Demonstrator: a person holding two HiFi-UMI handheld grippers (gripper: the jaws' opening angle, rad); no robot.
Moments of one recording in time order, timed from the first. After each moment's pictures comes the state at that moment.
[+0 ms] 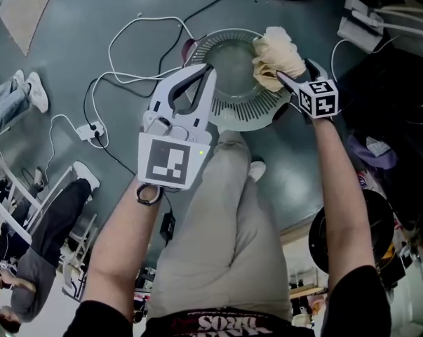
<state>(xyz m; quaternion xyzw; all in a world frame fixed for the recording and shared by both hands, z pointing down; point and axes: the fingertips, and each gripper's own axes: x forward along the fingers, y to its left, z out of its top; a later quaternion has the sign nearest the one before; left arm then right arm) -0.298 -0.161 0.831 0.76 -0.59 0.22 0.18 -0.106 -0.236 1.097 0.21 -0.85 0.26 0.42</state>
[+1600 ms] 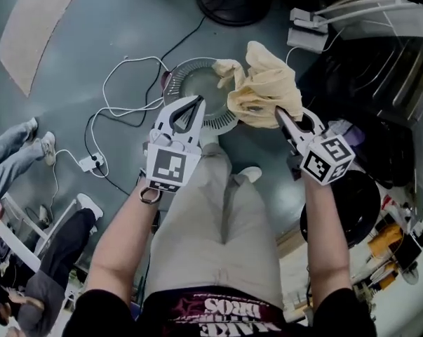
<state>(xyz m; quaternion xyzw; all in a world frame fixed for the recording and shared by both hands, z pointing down) -0.223 -0.155 0.738 0.81 -0.52 0.22 0.17 -0.054 -0.195 0.755 0.27 -0.87 0.35 0.22</state>
